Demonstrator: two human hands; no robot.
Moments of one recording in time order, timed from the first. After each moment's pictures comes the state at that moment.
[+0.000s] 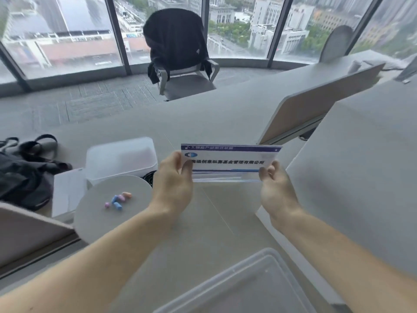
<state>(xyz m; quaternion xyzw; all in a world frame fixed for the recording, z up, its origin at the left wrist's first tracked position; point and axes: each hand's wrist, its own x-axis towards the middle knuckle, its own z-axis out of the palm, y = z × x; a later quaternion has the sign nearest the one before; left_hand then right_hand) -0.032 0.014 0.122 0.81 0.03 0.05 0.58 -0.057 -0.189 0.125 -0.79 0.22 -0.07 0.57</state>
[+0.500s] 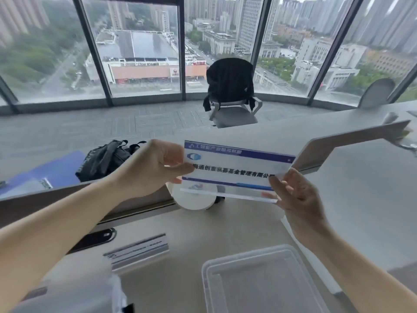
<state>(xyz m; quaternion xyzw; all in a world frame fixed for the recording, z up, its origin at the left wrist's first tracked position) -0.224 0.217 0.351 0.86 -0.12 -0.02 0.49 -0.223 -0.093 0.291 -0.71 -0.05 -0.06 0.70</state>
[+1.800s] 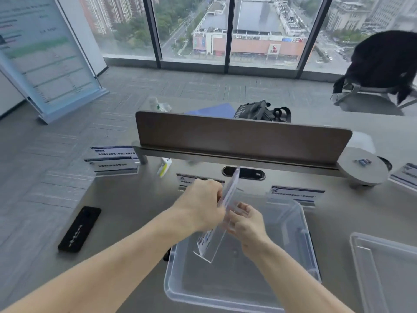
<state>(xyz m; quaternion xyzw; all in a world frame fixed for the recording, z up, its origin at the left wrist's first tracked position) -0.577 0.507 0.254 0.95 0.20 -0.06 0.25 -0.514 0.385 0.149 -0.65 0.11 0.35 0.67</state>
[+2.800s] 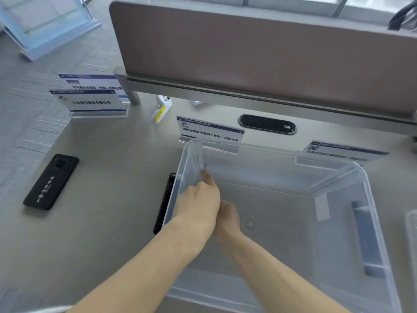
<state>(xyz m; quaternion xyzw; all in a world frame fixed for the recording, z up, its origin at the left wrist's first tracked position) -0.579 0.510 0.057 0.92 0.28 -0.25 0.07 -0.555 0.444 -0.062 -0.80 0.03 0.40 0.45</state>
